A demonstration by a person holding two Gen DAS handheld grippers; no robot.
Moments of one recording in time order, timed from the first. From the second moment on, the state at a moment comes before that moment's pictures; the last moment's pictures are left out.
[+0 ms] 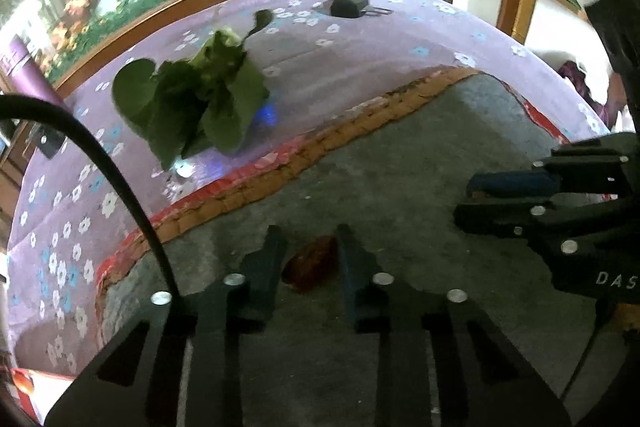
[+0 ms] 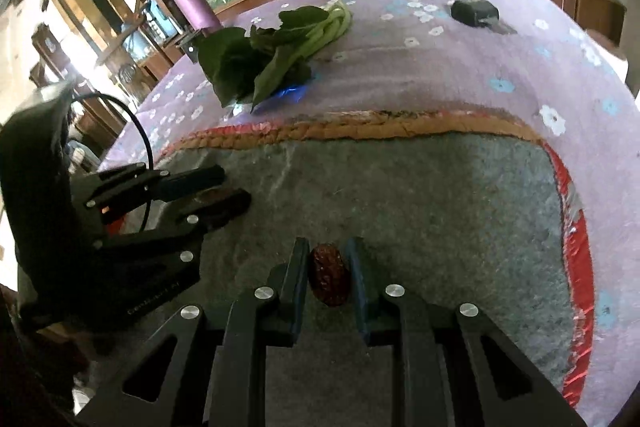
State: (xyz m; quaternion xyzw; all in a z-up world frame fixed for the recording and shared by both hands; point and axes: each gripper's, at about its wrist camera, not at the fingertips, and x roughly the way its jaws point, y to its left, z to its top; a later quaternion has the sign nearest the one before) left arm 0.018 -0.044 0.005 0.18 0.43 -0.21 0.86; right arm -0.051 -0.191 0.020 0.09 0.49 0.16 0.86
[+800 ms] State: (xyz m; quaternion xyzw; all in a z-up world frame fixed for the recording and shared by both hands) left arm 0.015 -0.044 0.004 0.19 0.42 -0.22 0.86; right arm -0.071 -0.175 0.044 -0.03 0.40 0.07 0.91
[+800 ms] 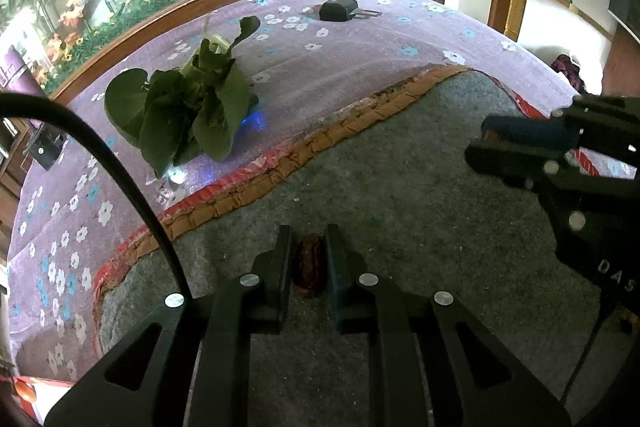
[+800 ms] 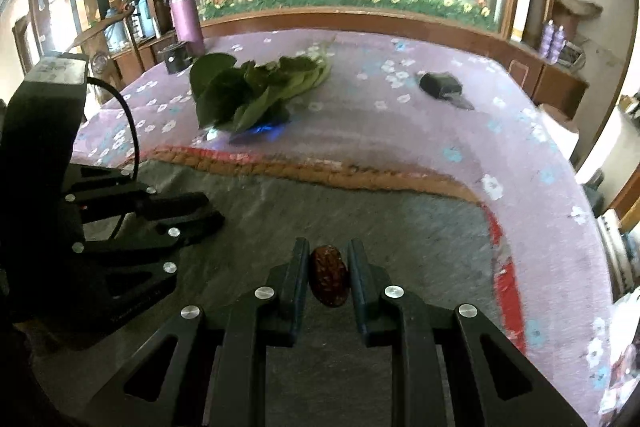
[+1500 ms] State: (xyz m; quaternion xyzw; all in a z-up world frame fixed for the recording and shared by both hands) left arm 0.016 -0.048 0.003 0.19 0.42 -0.21 0.86; right arm -0.076 -0.188 0.062 -0.03 0.36 0.02 0.93
